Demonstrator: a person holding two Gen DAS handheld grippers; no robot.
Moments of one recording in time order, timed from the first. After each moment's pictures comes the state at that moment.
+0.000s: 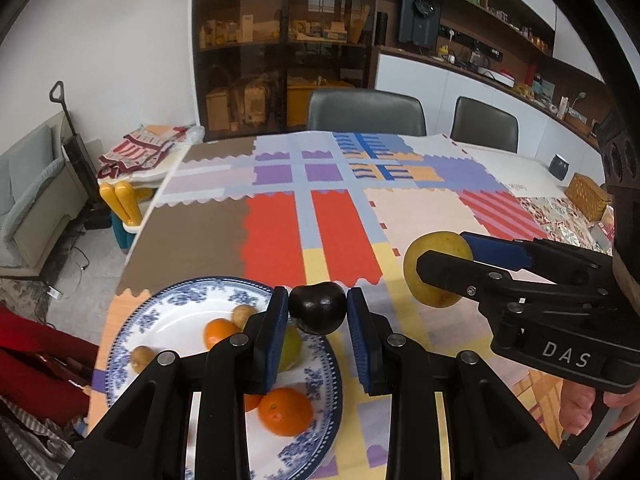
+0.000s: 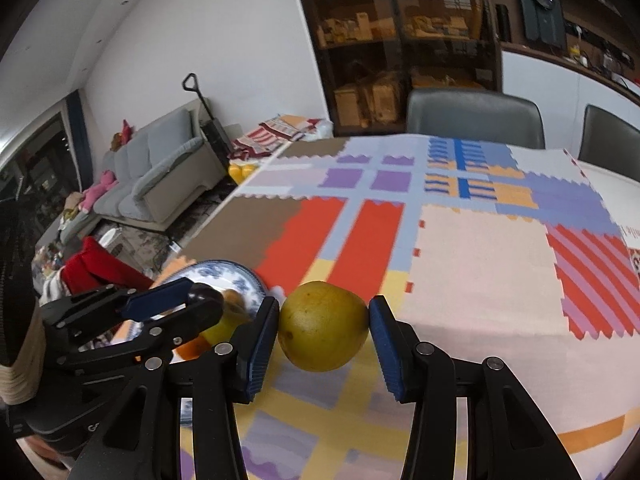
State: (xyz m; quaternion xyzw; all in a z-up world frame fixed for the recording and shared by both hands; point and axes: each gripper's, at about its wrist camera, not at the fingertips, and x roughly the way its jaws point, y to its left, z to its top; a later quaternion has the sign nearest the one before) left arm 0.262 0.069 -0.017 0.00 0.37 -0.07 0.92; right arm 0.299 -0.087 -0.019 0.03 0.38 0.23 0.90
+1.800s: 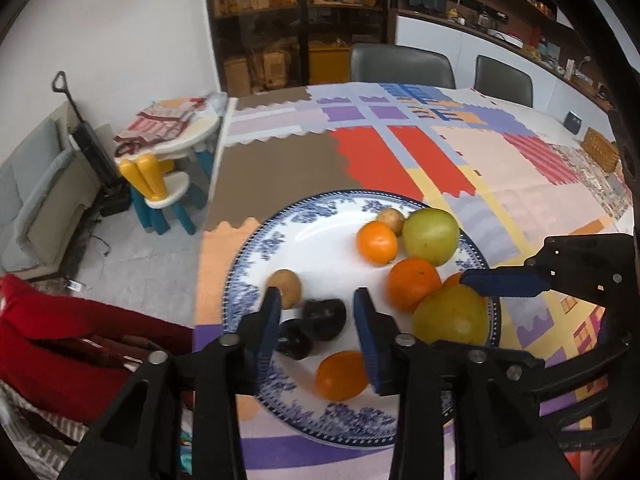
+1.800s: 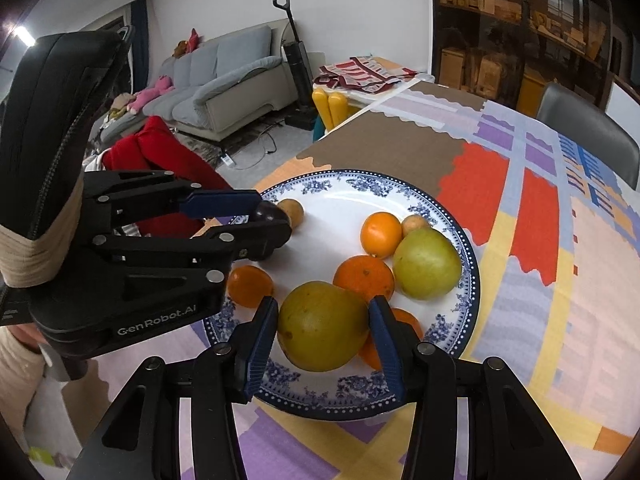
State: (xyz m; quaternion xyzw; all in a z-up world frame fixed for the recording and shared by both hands) left arm 0.233 0.191 -0.060 0.05 0.42 -0.06 0.90; right arm 0.237 0.068 -0.061 -0.09 0.43 0.34 0.83
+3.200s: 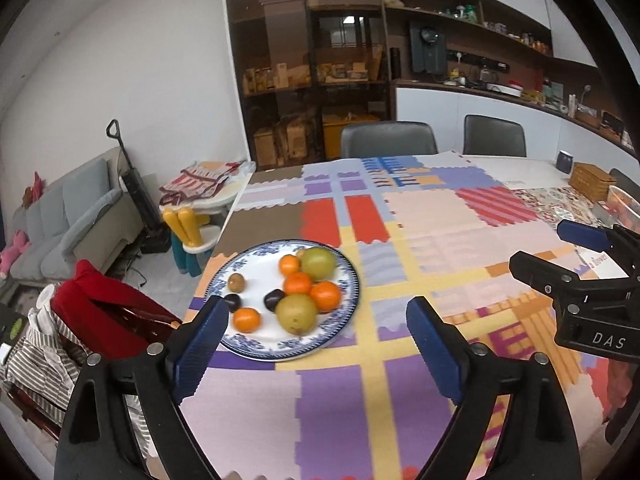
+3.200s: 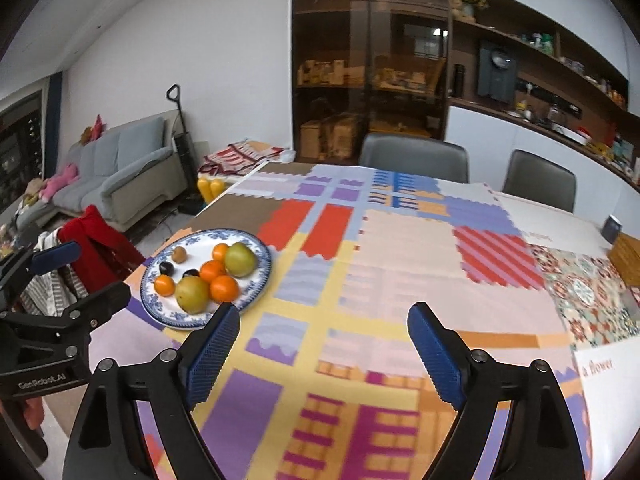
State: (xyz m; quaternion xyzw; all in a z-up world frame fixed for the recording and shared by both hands) left arm 0.077 0.062 0.024 0.05 0.30 0.00 0.95; right arm 0.113 -0.111 0.025 -0.04 0.31 0.13 0.94
